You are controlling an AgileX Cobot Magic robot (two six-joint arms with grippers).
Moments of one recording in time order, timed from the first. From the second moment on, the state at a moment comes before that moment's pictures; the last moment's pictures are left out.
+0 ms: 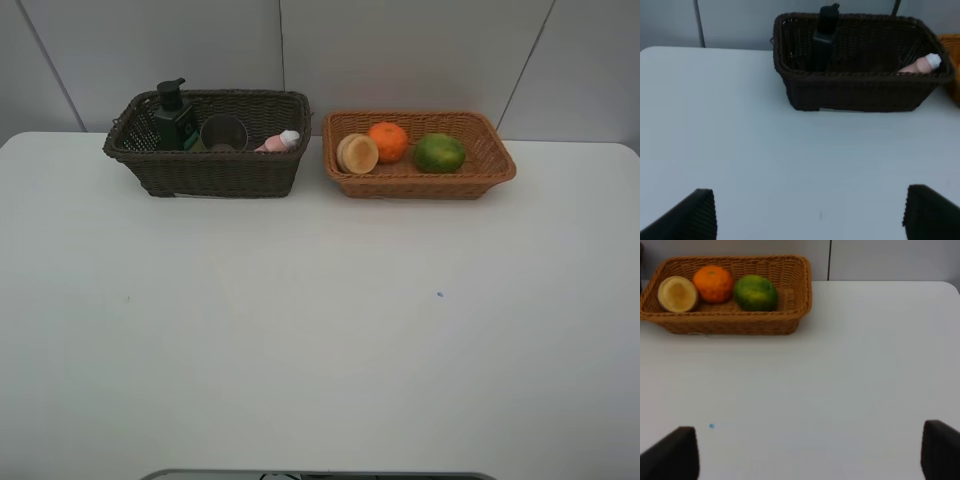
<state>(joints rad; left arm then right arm) -0.13 0.12 -0.52 0.03 0.91 -0.15 0.02 0.00 -0.52 -0.06 1.06 0.04</state>
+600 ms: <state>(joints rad) -0.13 0.10 -0.61 0.04 1.17 -0.07 0.02 0.00 -0.52 -0.06 1.06 0.04</state>
